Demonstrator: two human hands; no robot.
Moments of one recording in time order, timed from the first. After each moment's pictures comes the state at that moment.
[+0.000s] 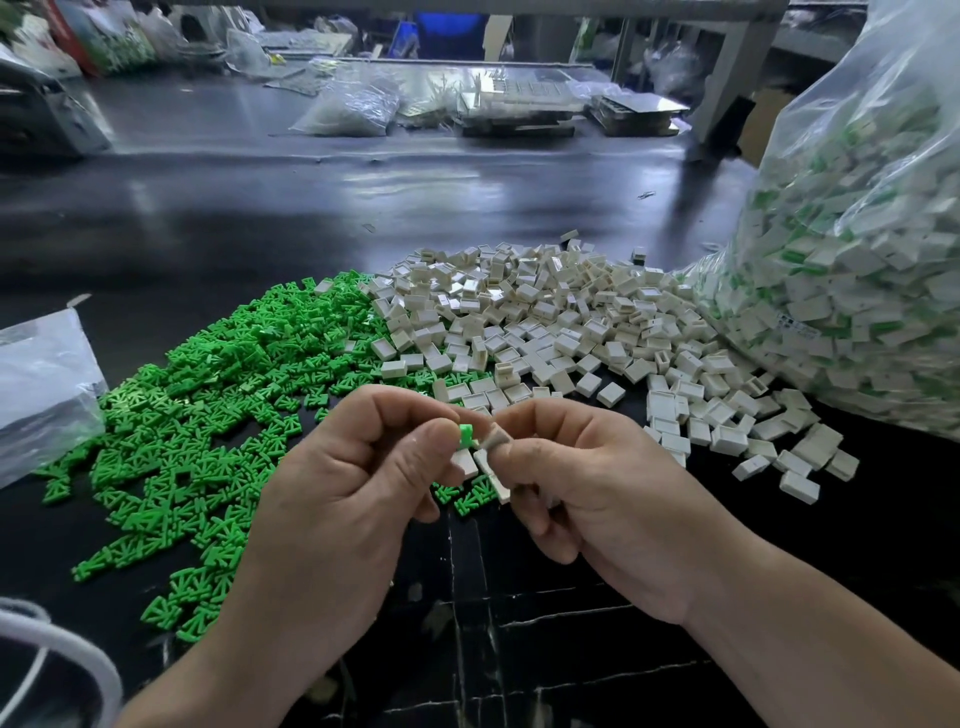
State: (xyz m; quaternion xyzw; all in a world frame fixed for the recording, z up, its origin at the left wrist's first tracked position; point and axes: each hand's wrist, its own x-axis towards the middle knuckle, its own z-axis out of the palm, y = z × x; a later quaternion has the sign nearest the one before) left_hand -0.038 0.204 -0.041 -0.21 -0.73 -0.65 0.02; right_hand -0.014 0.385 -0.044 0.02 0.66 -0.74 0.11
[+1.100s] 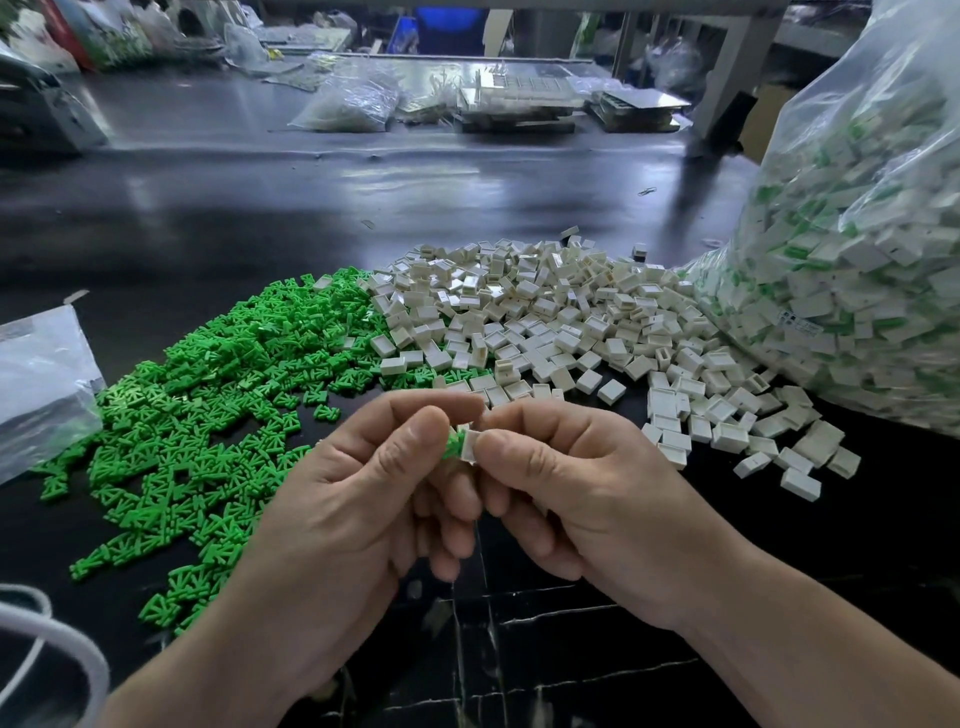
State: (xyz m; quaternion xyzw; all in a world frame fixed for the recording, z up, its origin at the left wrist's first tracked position) left_hand -0.042 0.201 -0.044 -0.15 -0.52 -0.81 -0.23; right_hand -0.010 0.380 -0.043 -0.07 0.64 -0.76 0.10
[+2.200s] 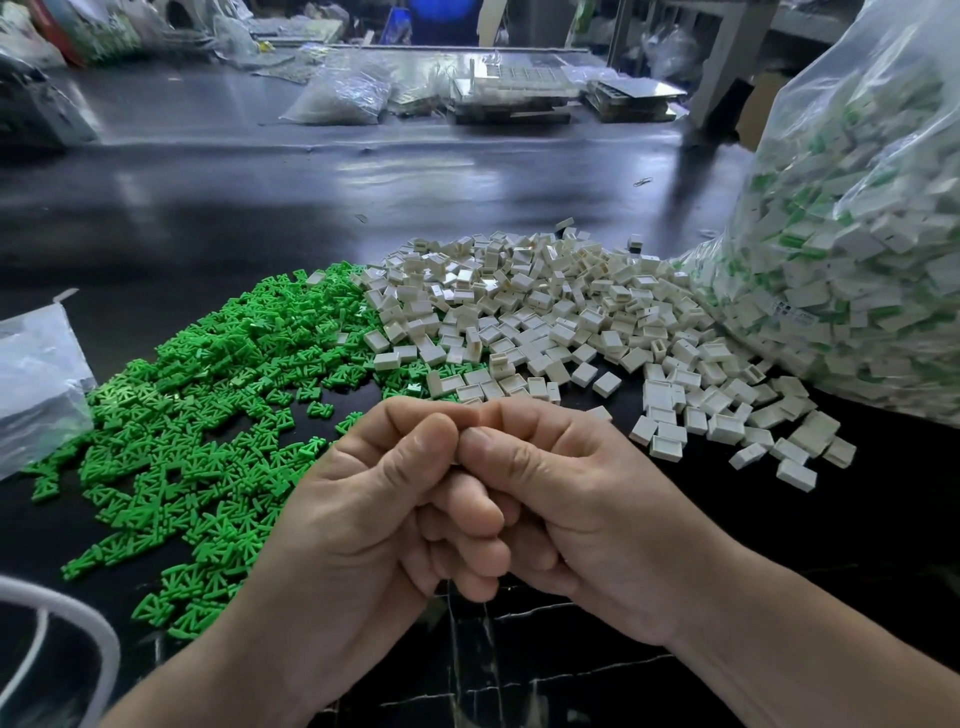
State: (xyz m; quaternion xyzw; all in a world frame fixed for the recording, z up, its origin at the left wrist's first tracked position) left_hand -0.036 0.210 -0.044 -0.16 -0.38 -0.86 -0.30; right_hand -0.005 0.370 -0.037 -0.04 0.55 -0.82 0.16
